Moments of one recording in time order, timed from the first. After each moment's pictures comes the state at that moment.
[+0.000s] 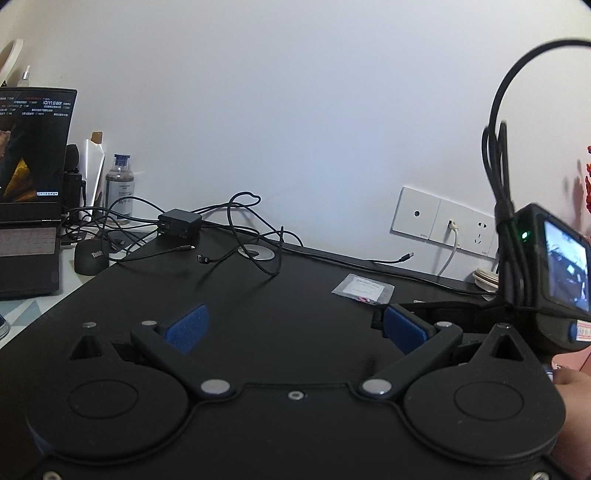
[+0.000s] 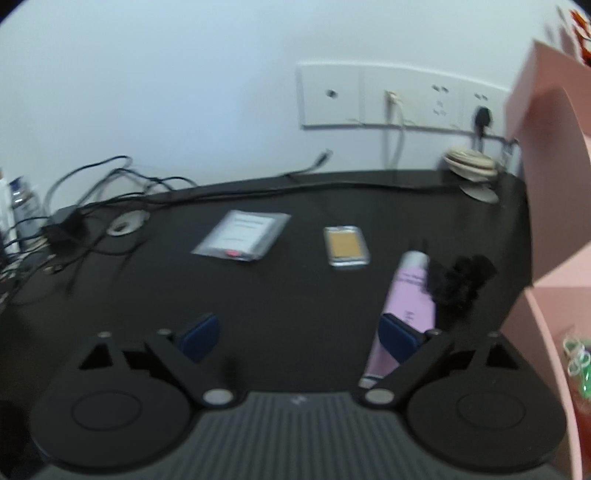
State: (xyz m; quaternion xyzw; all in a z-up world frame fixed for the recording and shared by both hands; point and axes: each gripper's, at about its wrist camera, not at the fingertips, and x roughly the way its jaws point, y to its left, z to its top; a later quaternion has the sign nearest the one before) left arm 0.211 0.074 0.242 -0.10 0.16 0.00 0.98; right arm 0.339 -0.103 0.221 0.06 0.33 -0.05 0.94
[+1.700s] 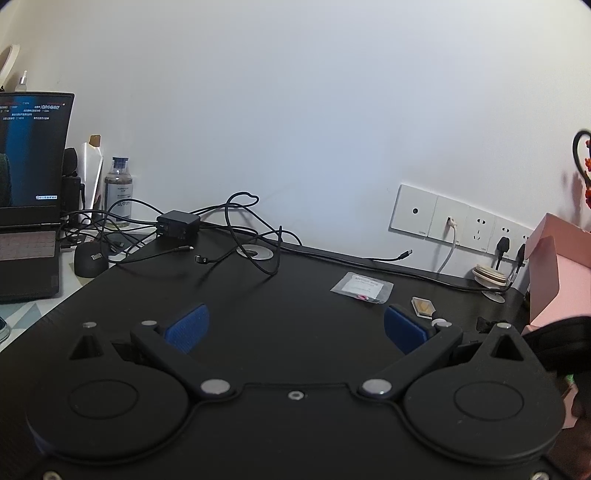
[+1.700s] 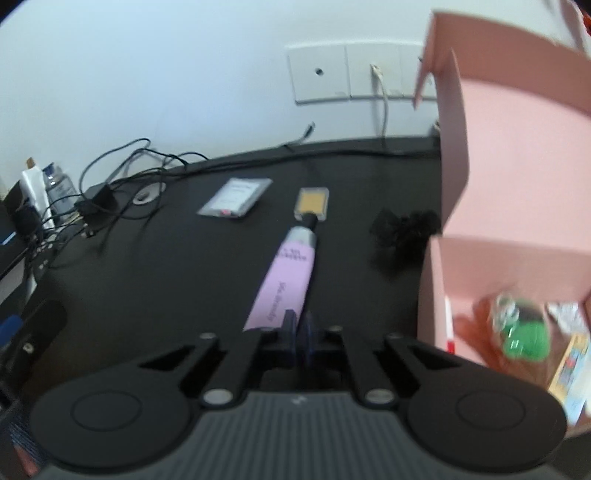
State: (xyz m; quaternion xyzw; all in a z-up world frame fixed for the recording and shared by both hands) left arm 0.210 0.071 0.241 -0.09 0.16 -0.01 0.98; right arm 0.288 -0.155 0.247 0.08 0.37 0.02 0.92
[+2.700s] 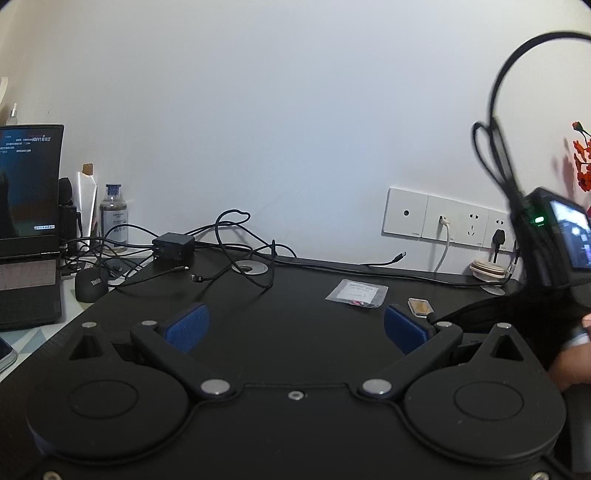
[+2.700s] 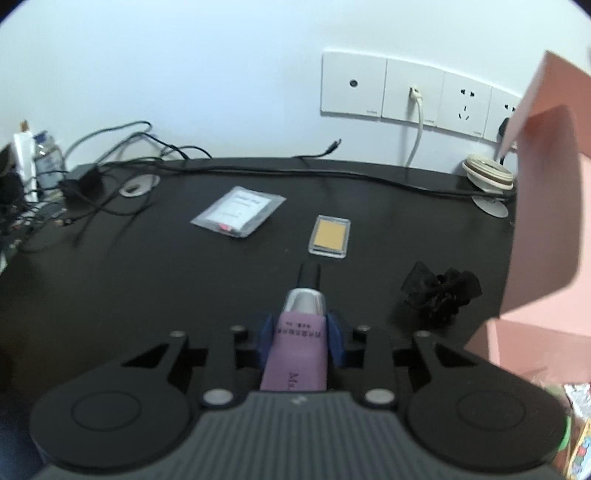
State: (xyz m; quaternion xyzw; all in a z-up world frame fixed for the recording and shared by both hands) left arm 0.203 0.056 0.244 -0.06 0.14 -0.01 0.99; right arm 0.332 -0.128 0.232 0.00 0.36 0.03 0.93
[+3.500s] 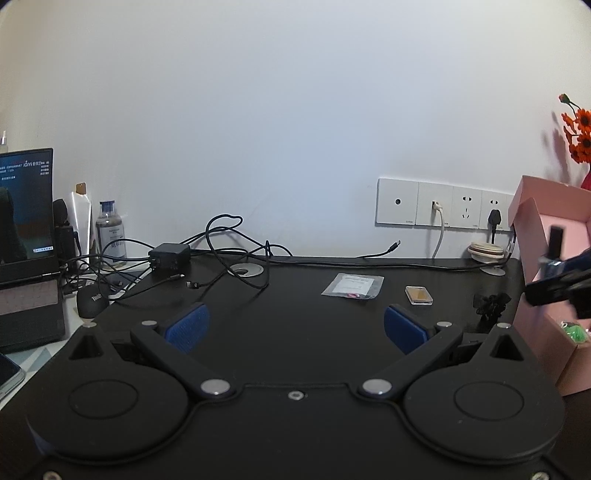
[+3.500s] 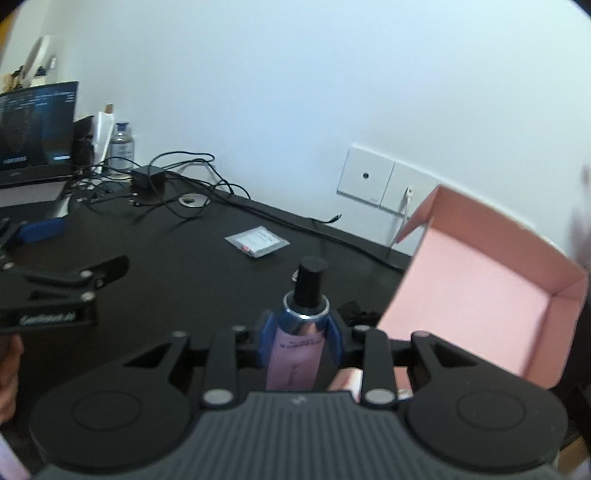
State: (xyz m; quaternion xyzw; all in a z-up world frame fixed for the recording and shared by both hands) left arm 0.200 0.039 0.243 -0.01 0.14 -0.01 0.99; right arm 0.215 -0.163 0.293 -0.14 0.25 0.10 0.95
